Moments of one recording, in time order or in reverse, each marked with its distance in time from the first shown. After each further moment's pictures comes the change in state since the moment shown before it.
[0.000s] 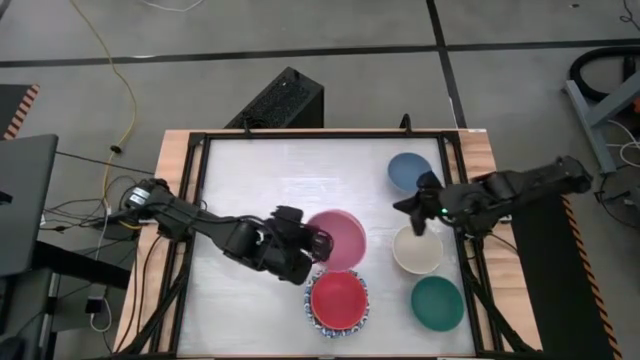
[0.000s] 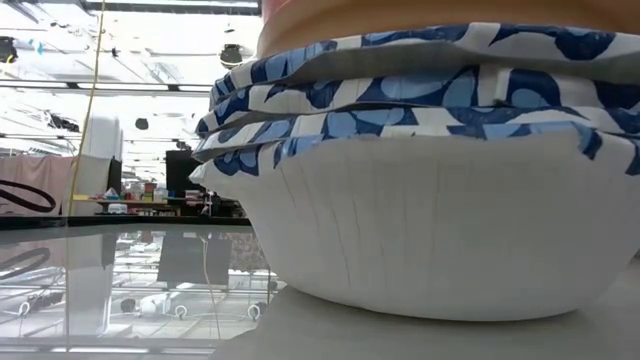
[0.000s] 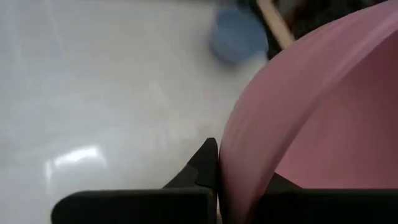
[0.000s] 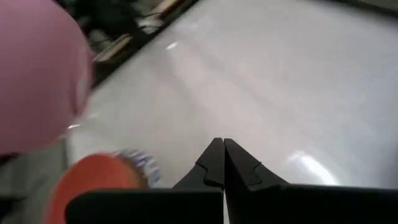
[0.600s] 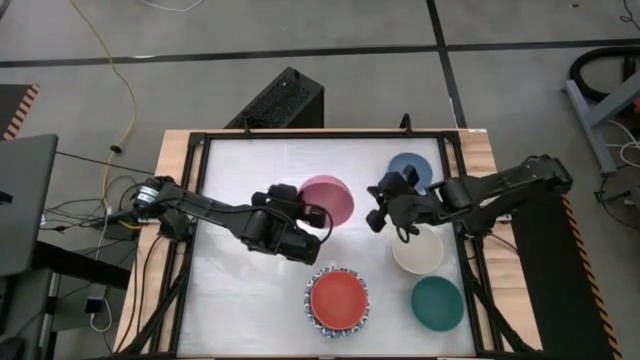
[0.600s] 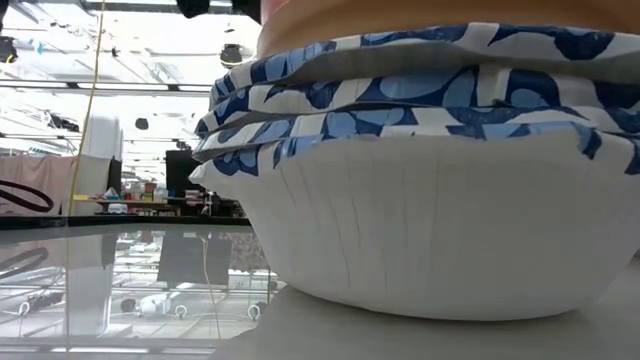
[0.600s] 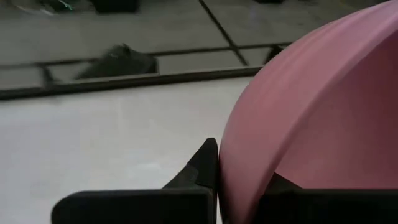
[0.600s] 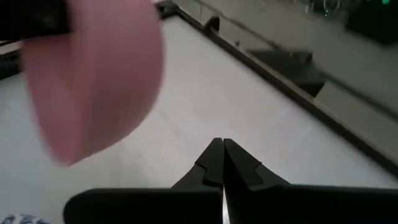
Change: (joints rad) left arm 0.109 0.042 0.001 -0.270 -0.270 0.004; right arm -0.009 0.456 0.337 -0.085 0.337 -0.201
